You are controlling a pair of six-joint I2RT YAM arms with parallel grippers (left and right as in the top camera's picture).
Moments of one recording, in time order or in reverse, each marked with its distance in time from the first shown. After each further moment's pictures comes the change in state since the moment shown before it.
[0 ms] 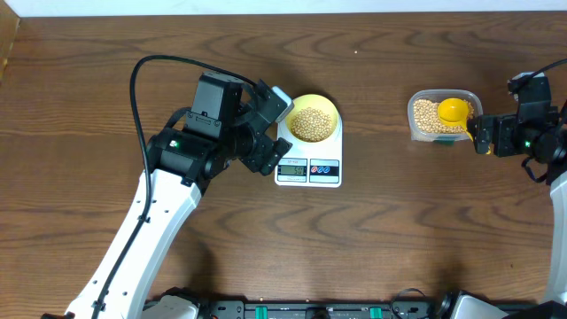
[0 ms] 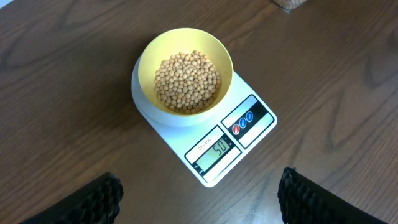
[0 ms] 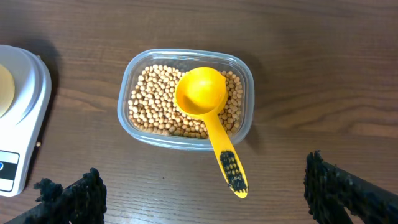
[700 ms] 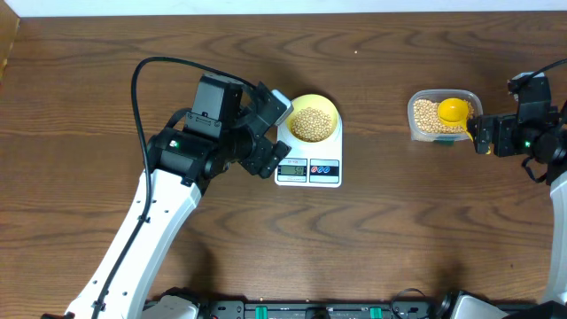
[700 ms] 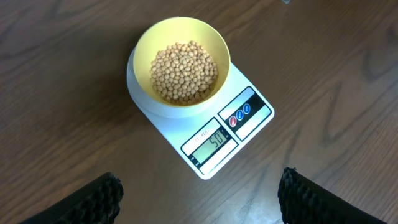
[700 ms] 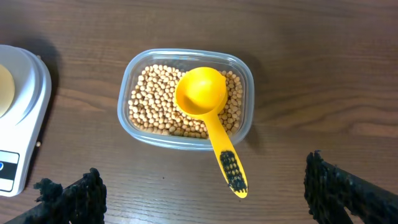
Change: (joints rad) left arm 0.000 0.000 0.000 -0.037 0.000 0.000; right arm 0.000 0.000 0.000 0.000 0.000 0.000
